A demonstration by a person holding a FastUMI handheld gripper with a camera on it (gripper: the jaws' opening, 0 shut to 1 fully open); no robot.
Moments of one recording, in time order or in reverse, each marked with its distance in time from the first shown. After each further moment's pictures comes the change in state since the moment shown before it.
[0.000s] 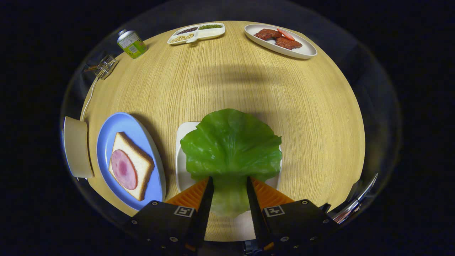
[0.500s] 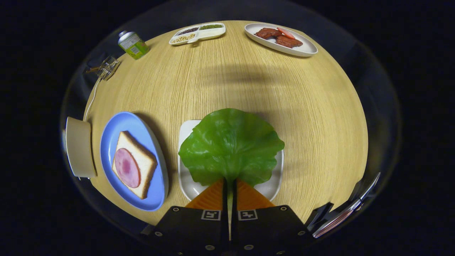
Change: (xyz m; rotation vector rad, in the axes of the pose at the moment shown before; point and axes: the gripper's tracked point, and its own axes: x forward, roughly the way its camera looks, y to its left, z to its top) arm -0.009 0.008 -0.005 0.014 0.001 0.073
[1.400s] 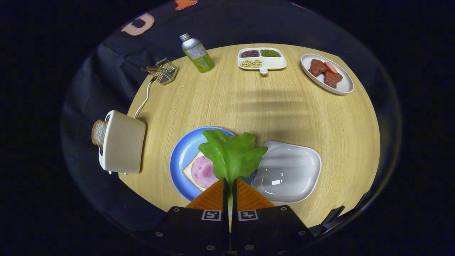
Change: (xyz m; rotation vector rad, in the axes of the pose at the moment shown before) arm -0.075 0.125 0.029 -0.168 -0.131 0.237
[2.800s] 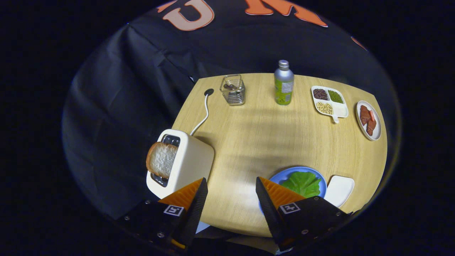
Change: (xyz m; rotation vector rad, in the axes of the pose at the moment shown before) arm -0.047 0.246 0.099 -0.120 -0.100 0.122
